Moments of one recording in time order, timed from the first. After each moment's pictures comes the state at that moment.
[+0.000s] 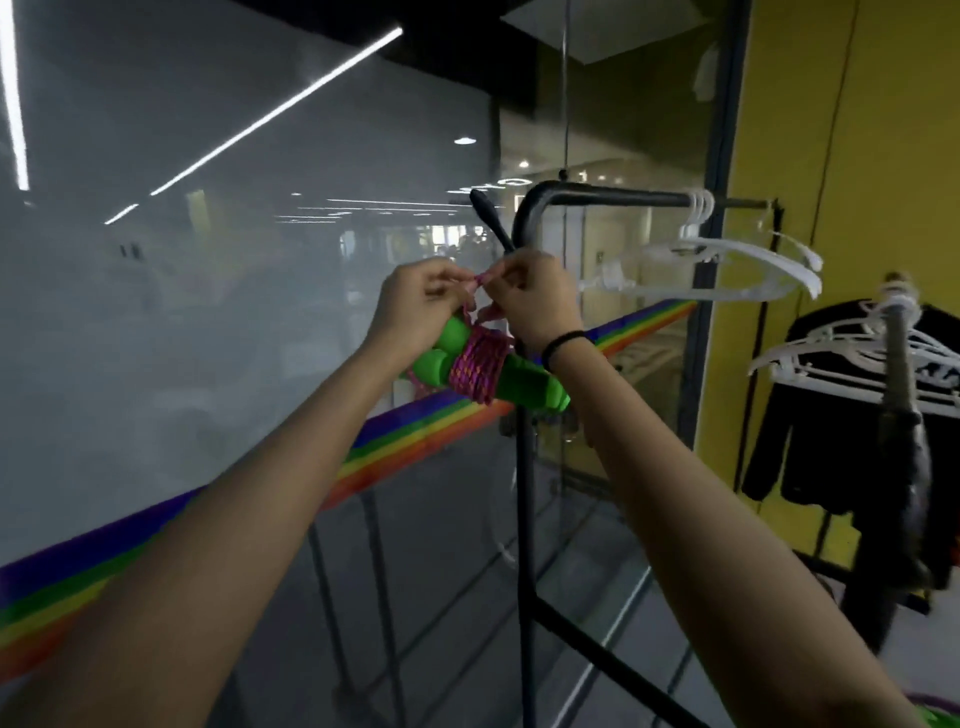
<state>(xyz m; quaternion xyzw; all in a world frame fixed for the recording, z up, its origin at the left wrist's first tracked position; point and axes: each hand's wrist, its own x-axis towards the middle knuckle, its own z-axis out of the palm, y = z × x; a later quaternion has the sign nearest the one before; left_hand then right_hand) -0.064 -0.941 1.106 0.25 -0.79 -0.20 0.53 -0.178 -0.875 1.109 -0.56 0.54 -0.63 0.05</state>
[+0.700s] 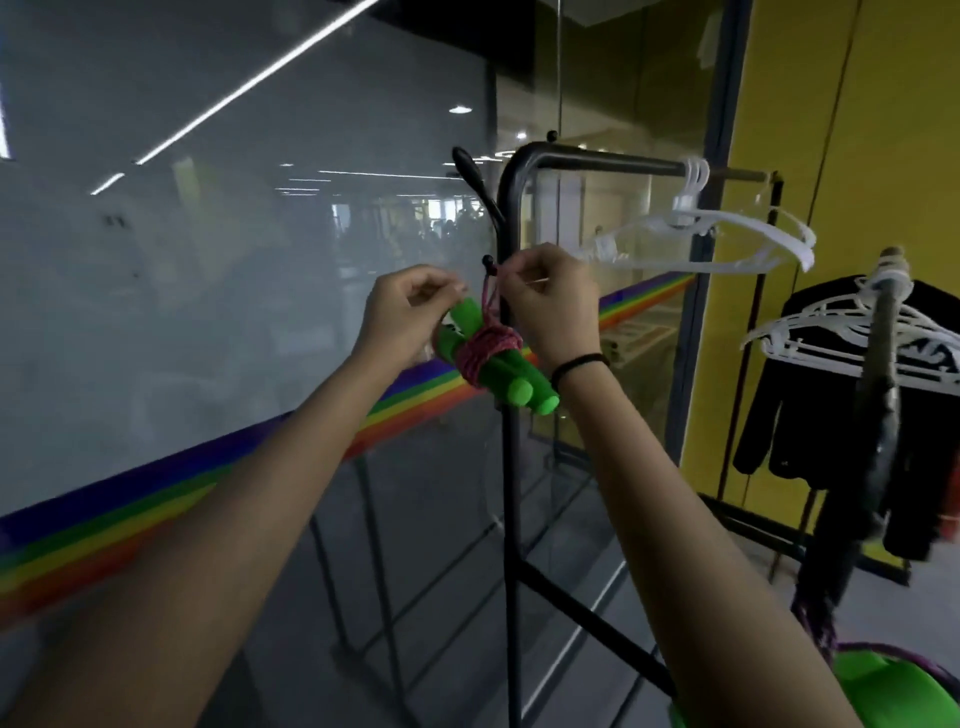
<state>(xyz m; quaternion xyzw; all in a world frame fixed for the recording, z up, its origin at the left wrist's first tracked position) -0.062 -0.923 1.070 0.27 -0.75 -0.28 0.54 -0.183 -0.845 1.076 -0.52 0.55 -0.66 -0.02</state>
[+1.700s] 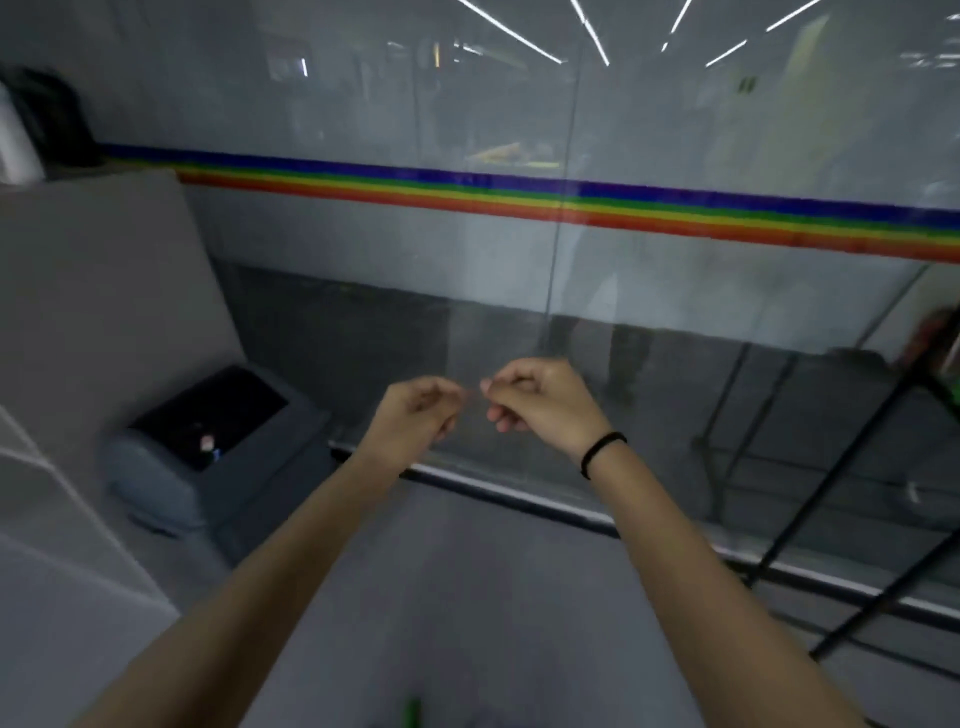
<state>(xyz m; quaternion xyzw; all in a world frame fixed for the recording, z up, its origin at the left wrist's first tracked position) 0.204 -0.104 0.863 0.67 -0.40 -0.18 0.60 0.074 -0.200 0.904 -0.78 0.23 -0.21 0.54</state>
